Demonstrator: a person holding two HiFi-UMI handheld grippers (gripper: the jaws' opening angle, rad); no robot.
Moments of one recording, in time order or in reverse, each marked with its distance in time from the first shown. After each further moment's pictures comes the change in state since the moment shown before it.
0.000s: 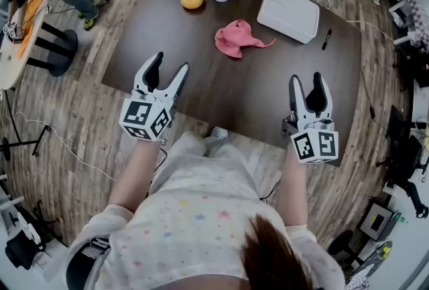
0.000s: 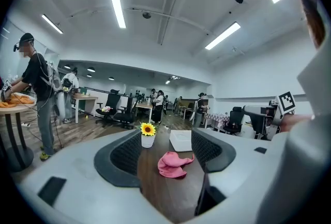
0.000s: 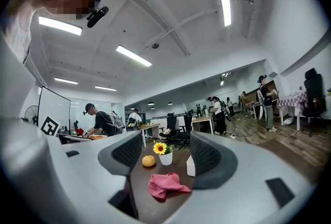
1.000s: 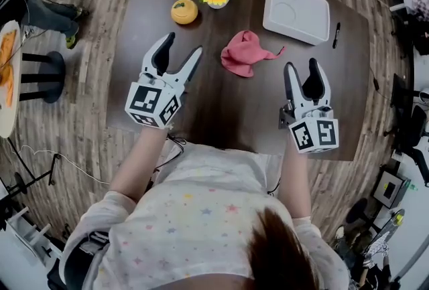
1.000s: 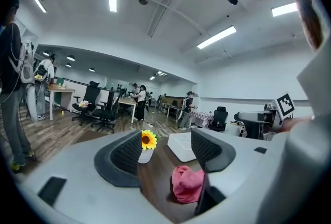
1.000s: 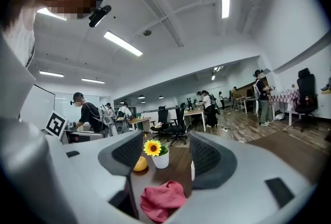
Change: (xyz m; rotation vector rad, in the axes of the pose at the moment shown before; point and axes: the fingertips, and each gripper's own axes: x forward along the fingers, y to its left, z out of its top) left arm 0.164 0.086 0.017 -0.002 0.033 -0.230; right arm 0.152 0.007 -0.036 0.018 0.076 -0.115
